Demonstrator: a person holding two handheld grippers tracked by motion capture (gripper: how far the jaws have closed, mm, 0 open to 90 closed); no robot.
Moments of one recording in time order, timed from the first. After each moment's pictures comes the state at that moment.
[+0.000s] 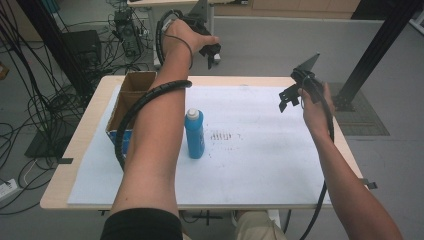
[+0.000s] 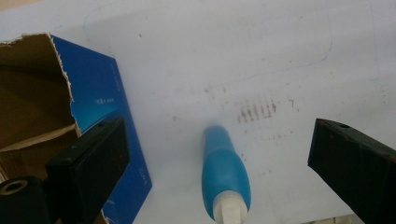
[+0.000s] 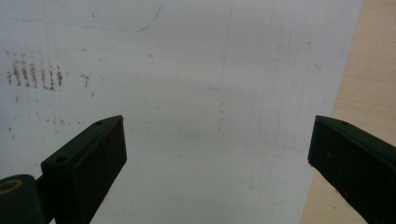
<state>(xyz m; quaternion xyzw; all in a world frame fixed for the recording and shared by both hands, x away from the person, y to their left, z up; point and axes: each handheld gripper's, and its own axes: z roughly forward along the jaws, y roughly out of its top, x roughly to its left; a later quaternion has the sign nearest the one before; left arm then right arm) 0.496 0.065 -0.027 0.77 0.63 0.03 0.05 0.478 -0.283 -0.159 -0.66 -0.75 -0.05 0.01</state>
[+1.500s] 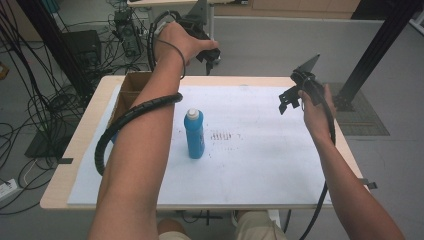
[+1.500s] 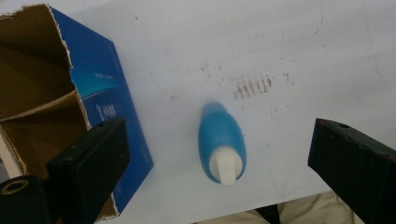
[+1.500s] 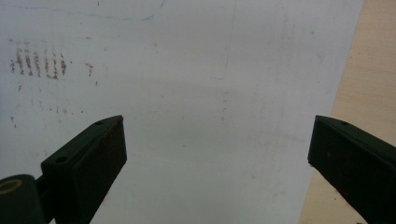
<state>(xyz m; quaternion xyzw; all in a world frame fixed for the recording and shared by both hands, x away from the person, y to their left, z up) 0.451 0.067 -0.009 0.79 0.61 0.03 0.06 0.465 -0.278 -0.154 -0.66 -0.75 -0.05 0.01</state>
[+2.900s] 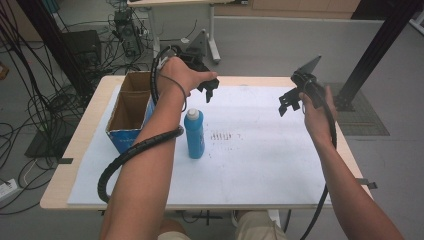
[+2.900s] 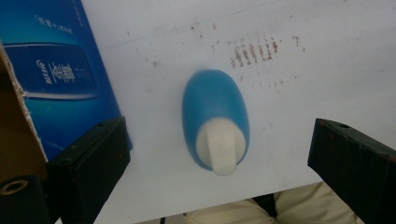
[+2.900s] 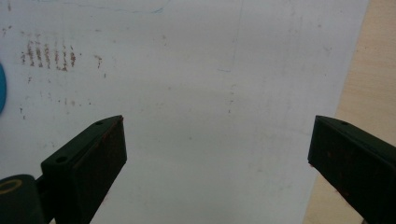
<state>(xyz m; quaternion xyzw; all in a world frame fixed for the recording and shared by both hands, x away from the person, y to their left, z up) 0.433 0.069 -0.074 0.78 0.62 0.00 0.04 0.451 -0.277 -0.149 -0.65 -0.76 -0.06 0.01</state>
